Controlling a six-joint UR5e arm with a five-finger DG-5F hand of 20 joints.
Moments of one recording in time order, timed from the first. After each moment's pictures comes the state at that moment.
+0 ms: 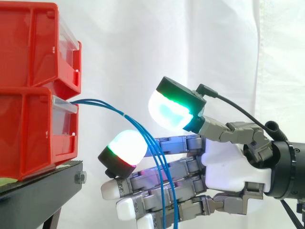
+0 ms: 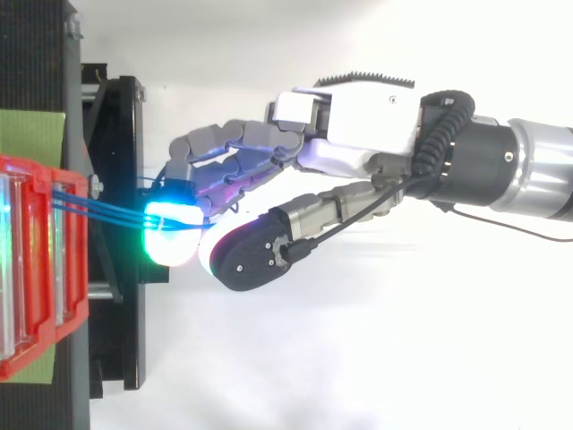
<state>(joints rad) 0.13 -2.37 -1.24 -2.55 -1.39 -0.01</state>
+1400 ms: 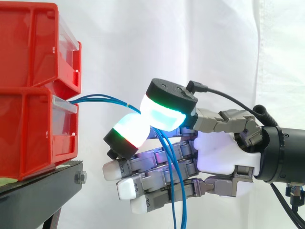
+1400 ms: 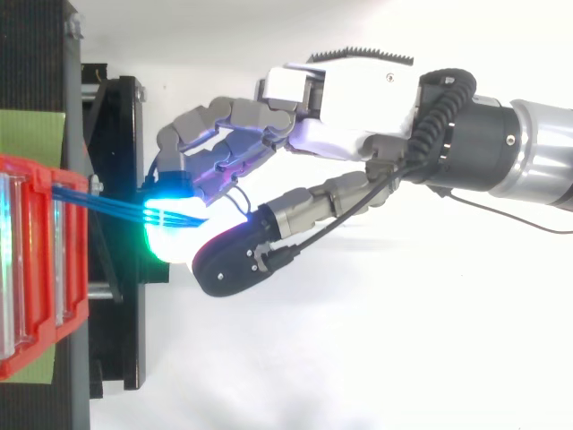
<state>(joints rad) 0.12 -2.37 -1.20 -2.59 -1.40 -0.05</state>
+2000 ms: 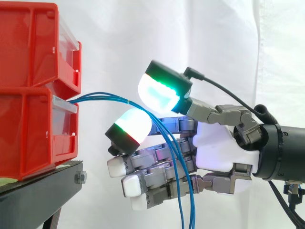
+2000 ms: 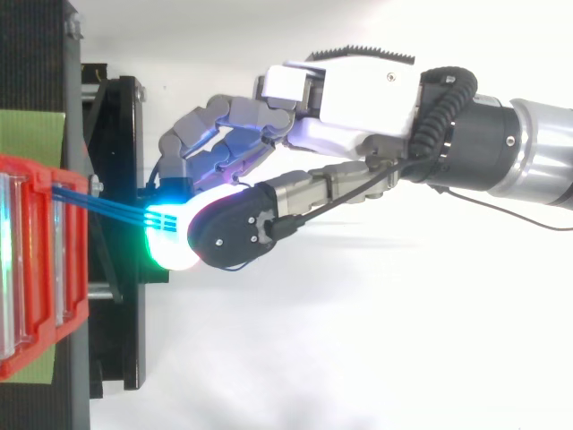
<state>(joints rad) 0.12 -2.37 -1.20 -2.57 -1.40 -0.08</state>
